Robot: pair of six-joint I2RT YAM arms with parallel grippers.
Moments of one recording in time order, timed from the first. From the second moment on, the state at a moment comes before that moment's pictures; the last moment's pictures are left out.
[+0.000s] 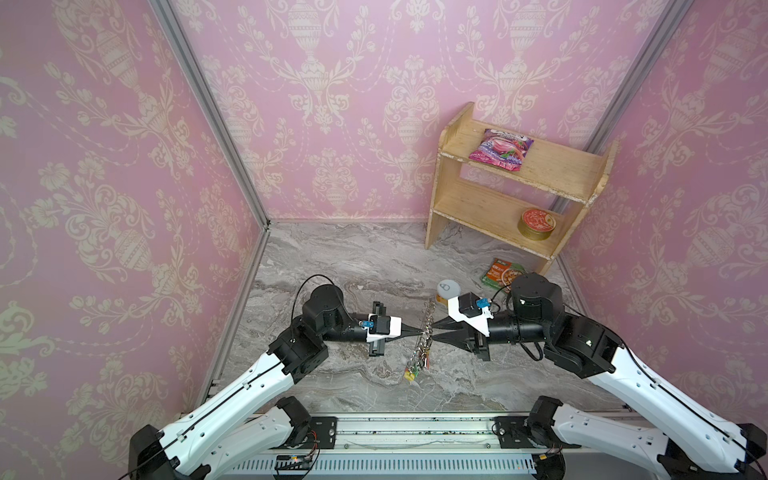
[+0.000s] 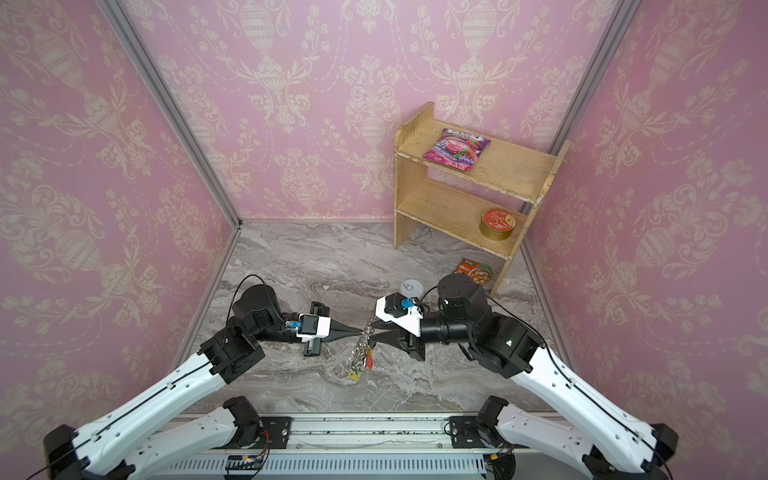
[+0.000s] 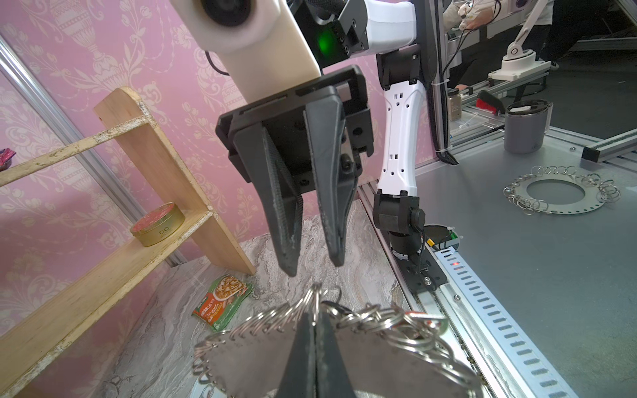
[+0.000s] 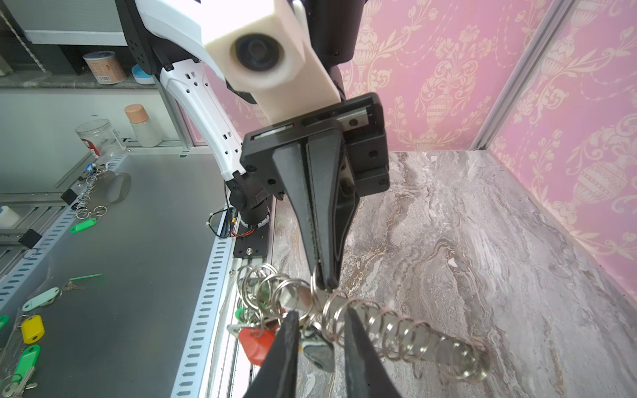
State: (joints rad) left arm -0.72 0.90 0.77 0.03 0.87 0.42; right arm 0.81 0.92 1.08 -0.55 -0.60 -0.28
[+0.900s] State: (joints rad) left arm -0.73 0.89 0.76 0.03 0.87 0.40; right arm 0.80 0.97 1.08 -0.53 -0.66 -0.29
